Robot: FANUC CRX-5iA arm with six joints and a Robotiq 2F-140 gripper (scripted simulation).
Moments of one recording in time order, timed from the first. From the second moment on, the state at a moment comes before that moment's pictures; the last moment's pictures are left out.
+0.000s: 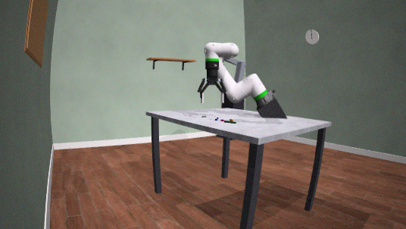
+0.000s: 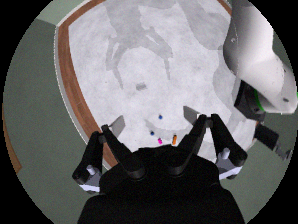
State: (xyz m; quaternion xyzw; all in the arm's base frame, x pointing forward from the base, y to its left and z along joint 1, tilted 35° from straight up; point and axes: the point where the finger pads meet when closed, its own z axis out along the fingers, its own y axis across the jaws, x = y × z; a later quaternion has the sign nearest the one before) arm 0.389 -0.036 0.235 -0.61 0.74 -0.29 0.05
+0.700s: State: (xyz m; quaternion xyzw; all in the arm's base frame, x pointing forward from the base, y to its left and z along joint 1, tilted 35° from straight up) arm 0.395 -0.064 0.244 -0.37 0.88 -0.26 0.13
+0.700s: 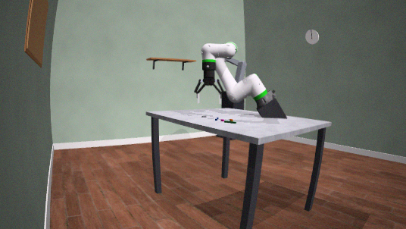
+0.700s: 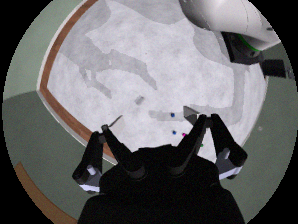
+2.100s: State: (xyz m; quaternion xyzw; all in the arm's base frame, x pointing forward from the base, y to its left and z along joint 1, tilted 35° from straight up) arm 0.398 -0.109 0.261 0.05 0.95 -0.19 0.24
